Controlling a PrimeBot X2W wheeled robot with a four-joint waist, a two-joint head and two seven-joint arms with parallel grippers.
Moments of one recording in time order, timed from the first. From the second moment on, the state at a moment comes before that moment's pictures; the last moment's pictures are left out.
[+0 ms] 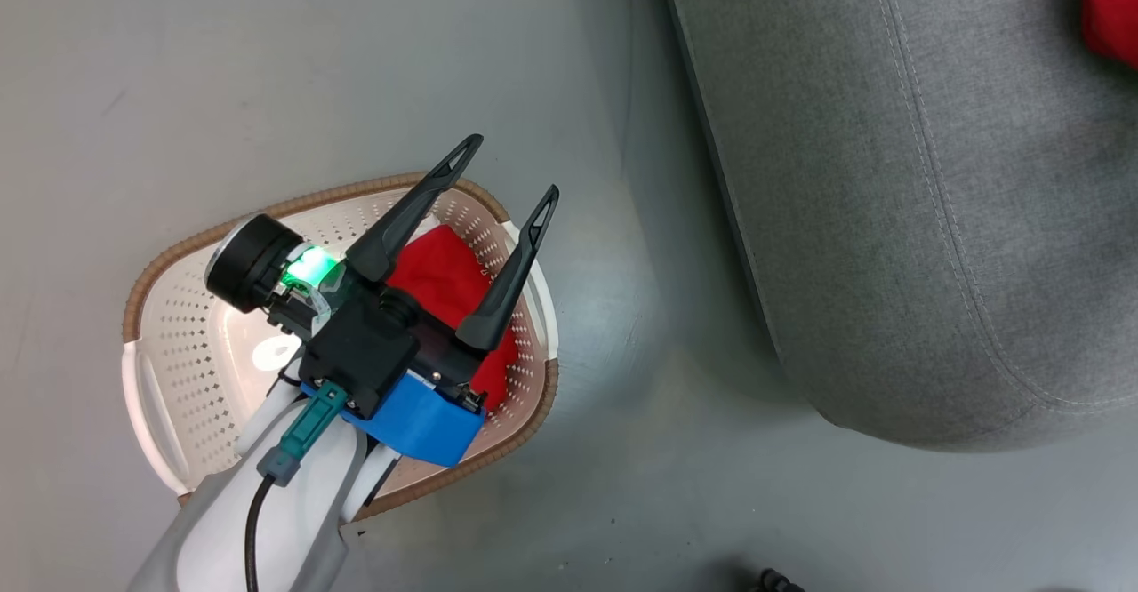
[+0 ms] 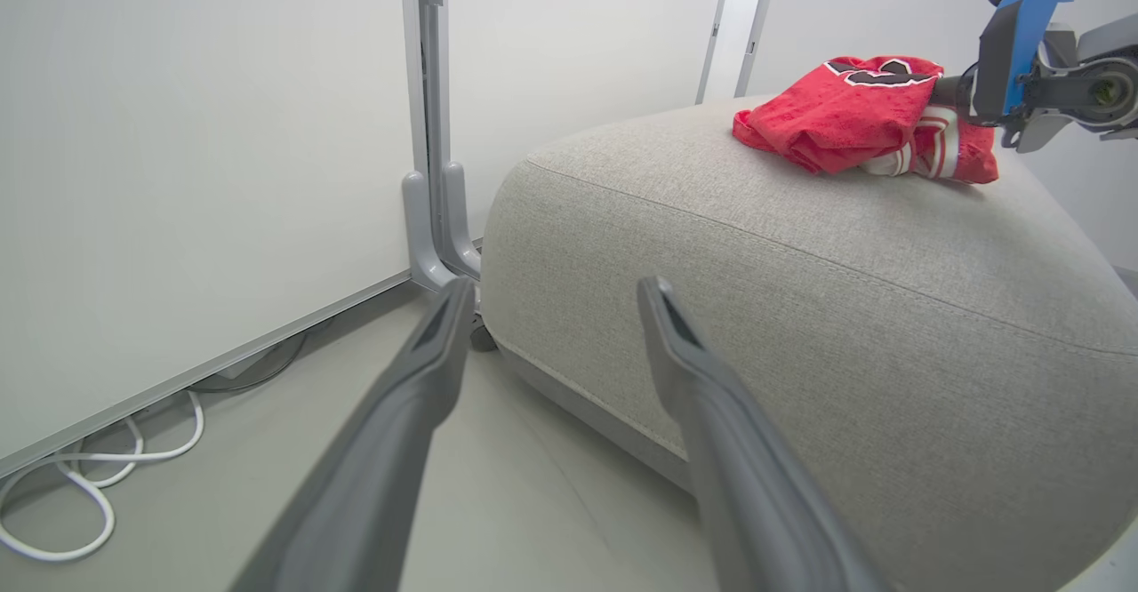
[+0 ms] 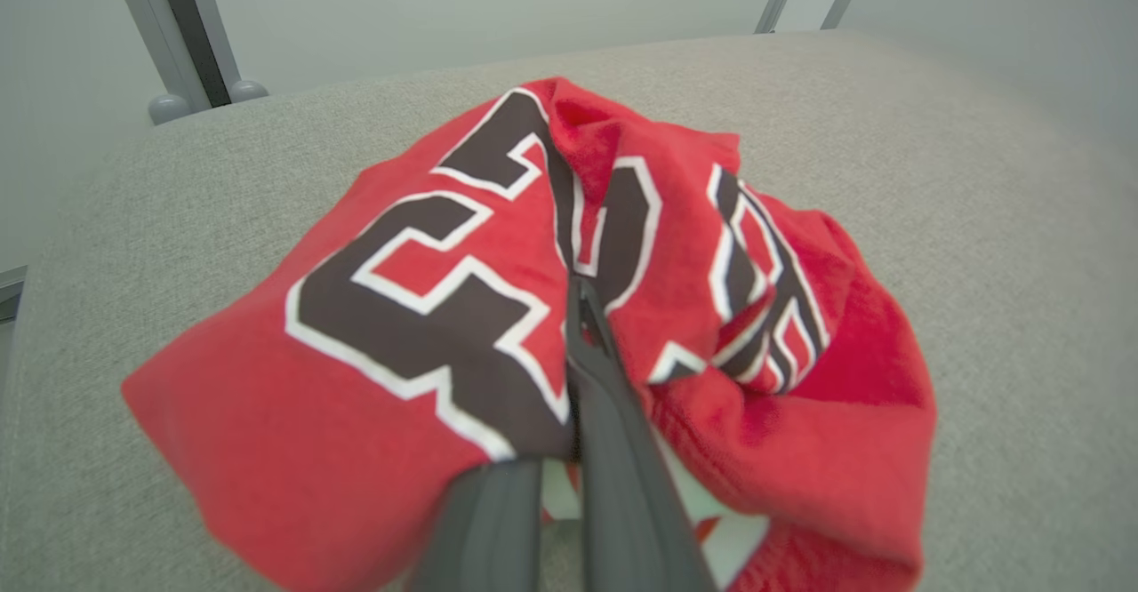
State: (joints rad) left arm -0.48 0.31 -0.55 0.06 -0.18 -0.12 -0.26; right arm -0.96 -0.41 -0.28 1.03 0.24 0.13 -0.26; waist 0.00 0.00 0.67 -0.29
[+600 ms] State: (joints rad) left arm -0.39 0.21 -0.49 0.13 -0.23 -0.12 -0.26; right arm -0.81 -0.37 -0.25 0.97 0.08 0.13 -0.26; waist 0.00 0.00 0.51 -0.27
